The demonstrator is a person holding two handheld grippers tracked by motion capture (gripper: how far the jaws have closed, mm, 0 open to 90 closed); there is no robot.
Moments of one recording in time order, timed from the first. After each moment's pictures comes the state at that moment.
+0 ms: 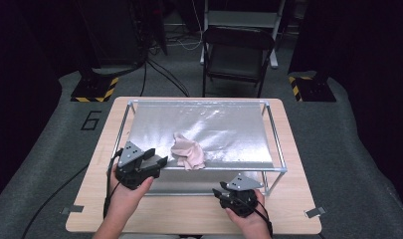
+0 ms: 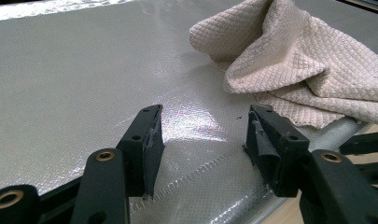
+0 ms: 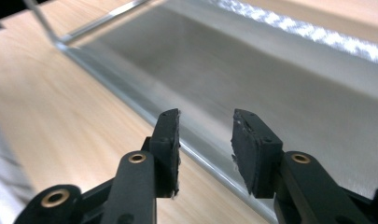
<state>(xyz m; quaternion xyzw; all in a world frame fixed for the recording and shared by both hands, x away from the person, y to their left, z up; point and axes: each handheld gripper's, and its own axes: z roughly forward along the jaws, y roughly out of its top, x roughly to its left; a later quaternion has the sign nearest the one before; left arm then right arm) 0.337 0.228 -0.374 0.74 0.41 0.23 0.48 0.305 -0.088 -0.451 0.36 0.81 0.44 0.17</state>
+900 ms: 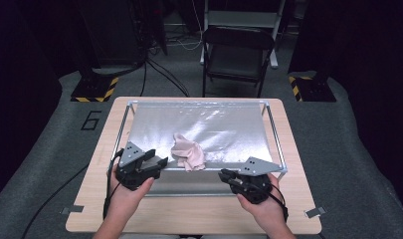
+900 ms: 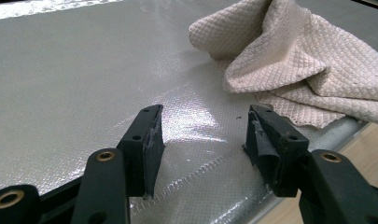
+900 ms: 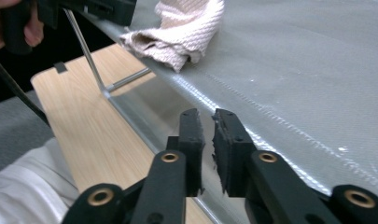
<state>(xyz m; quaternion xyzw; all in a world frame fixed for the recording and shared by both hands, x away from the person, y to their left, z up) 0.334 0.225 -0.372 0.75 0.41 0.23 0.47 0.311 -0.108 -0.370 0.31 0.81 0.48 0.15</state>
